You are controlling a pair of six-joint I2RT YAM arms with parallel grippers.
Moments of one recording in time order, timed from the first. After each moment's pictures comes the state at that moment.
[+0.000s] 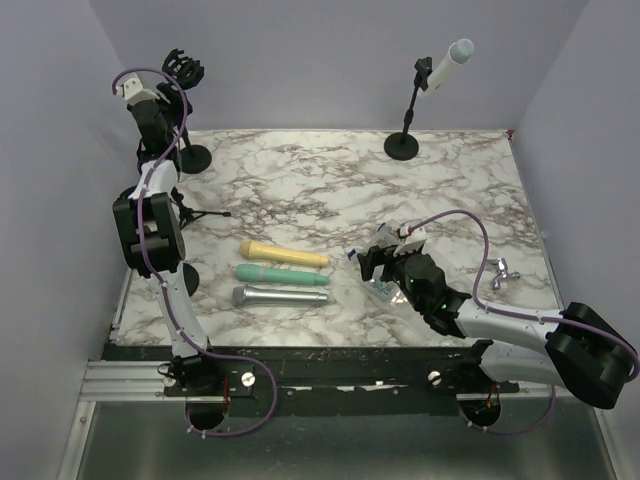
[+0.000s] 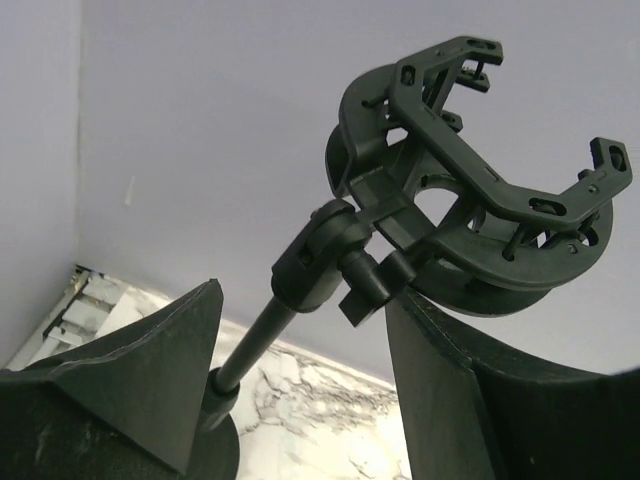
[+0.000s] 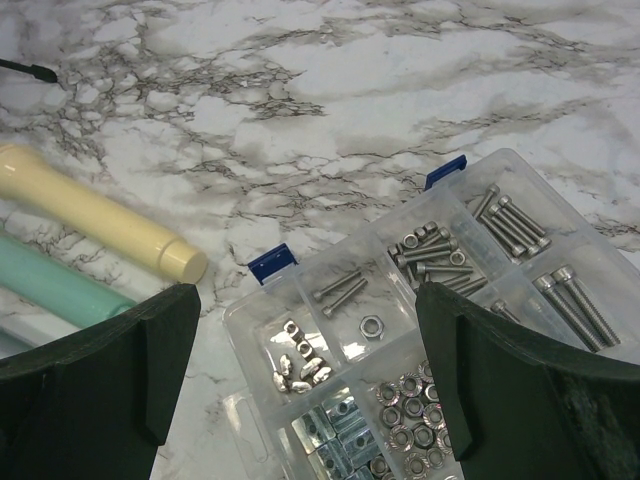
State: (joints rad) left arm 0.23 2.17 1.73 0.52 0.04 -0.49; right arm 0.84 1.17 0.34 0.58 0.43 0.29
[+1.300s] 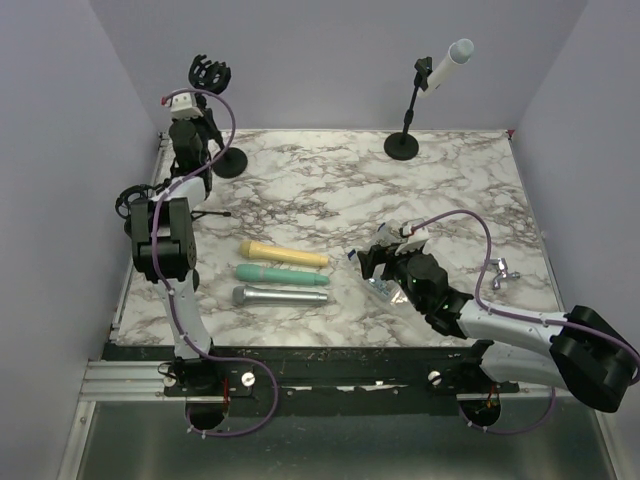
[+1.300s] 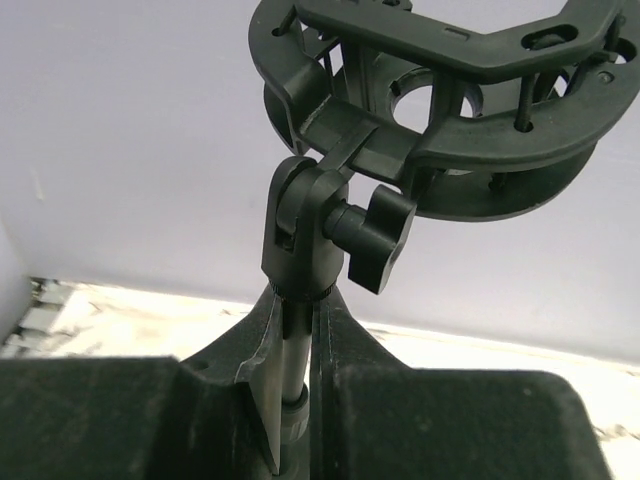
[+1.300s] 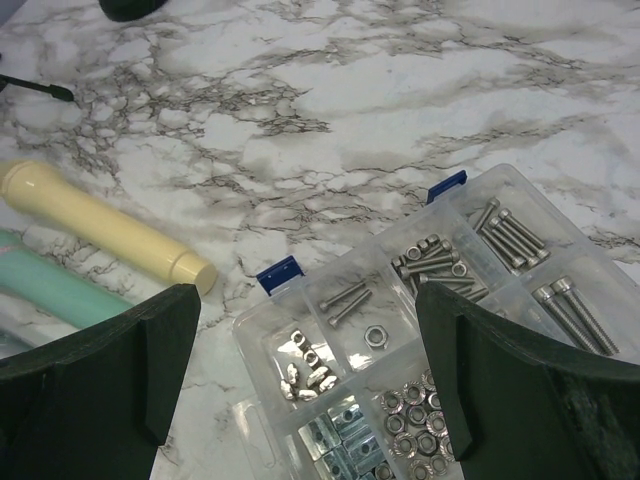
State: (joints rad) left arm 0.10 2.10 1.50 0.76 0.03 -0.25; right arm 0.84 1.15 0.34 0.59 0.43 0.29
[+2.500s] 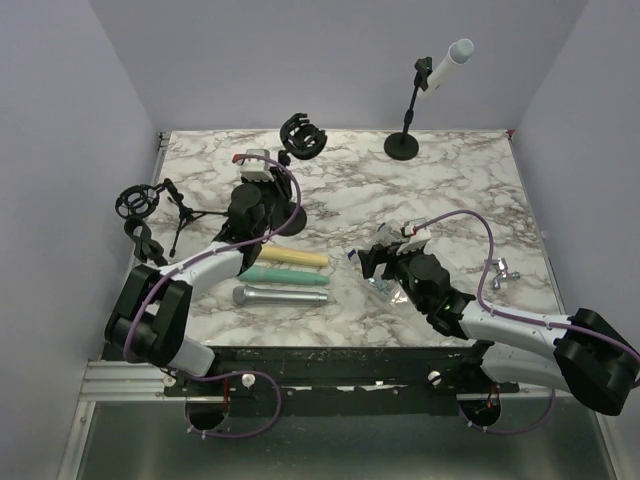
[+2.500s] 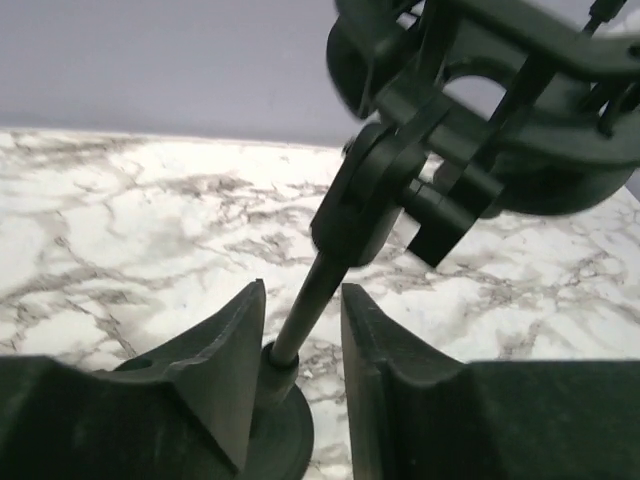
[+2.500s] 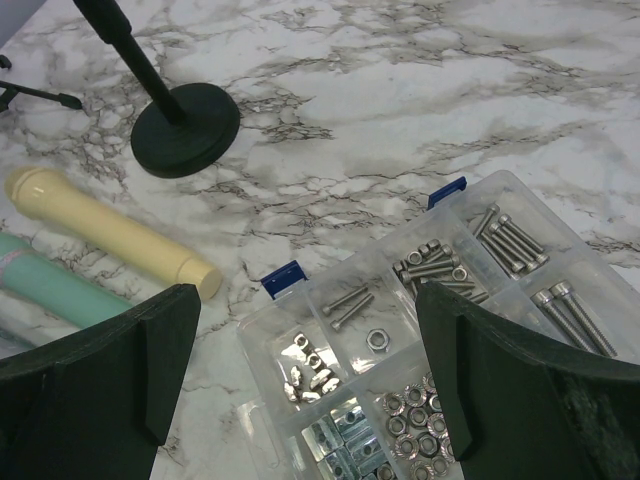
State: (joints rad) left arm -0.42 1.48 0.76 0.77 -0.19 -0.24; right arm 0.84 1.12 0.34 0.58 0.43 0.29
